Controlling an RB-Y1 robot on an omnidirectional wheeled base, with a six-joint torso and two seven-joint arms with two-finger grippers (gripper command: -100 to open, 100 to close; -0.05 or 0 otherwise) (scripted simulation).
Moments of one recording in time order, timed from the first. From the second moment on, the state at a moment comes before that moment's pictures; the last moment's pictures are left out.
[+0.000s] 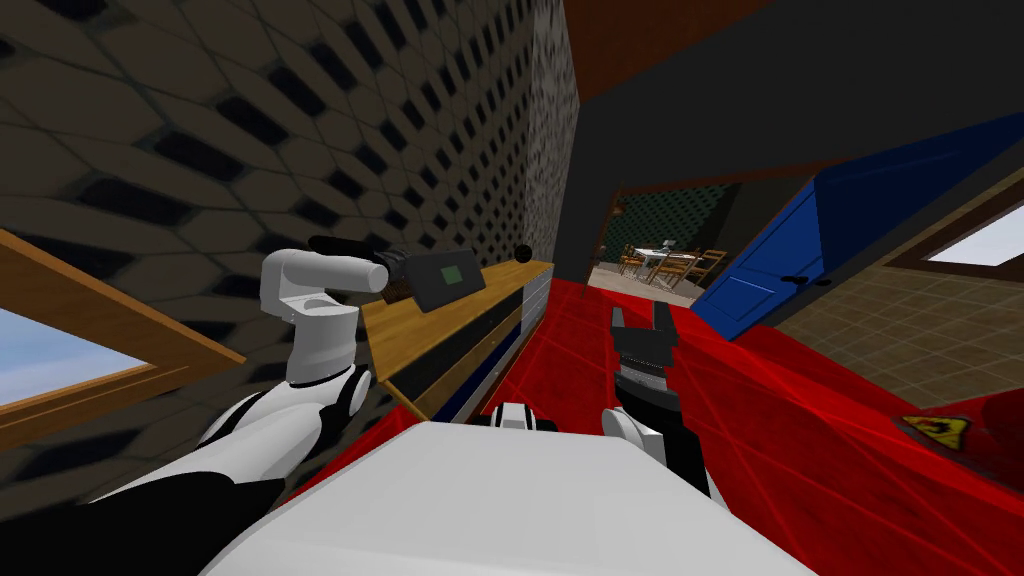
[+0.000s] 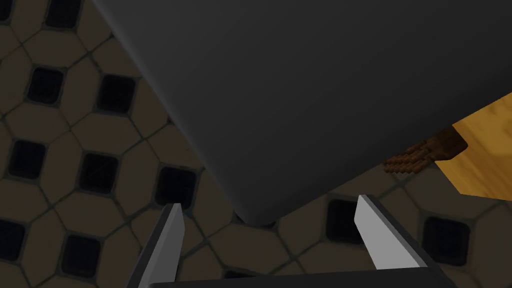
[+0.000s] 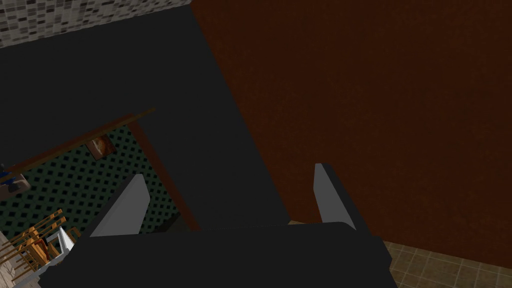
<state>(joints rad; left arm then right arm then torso) -0.50 0.72 0.41 -2.09 0.21 1.44 -0.21 0.54 0.02 -0.01 -2.34 -0.12 -0.53 -0.02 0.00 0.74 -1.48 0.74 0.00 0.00</state>
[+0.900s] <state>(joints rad) -0.51 0.76 0.41 -2.01 0.21 1.39 -0.23 0.54 0.02 -0.01 -2.34 -0.12 -0.53 -0.02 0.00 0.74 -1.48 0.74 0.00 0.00</state>
